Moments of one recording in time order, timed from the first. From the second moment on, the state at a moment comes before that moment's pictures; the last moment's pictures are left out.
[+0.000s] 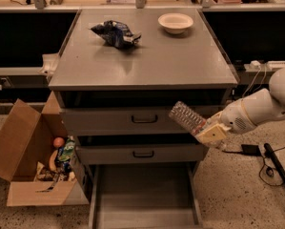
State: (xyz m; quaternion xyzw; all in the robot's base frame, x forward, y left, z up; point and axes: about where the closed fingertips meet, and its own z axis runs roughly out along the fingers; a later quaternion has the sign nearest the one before) arm 0.523 -0.214 0.715 -0.43 0.84 0.25 0.23
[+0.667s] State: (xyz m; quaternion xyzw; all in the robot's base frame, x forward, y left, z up) arm 0.490 -0.218 0.624 -0.41 0.87 0.21 0.18
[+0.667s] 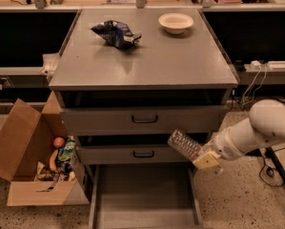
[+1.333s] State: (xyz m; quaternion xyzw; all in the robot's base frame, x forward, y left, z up) arm 0.418 -0.212 0.440 -0.41 0.88 0.23 0.03
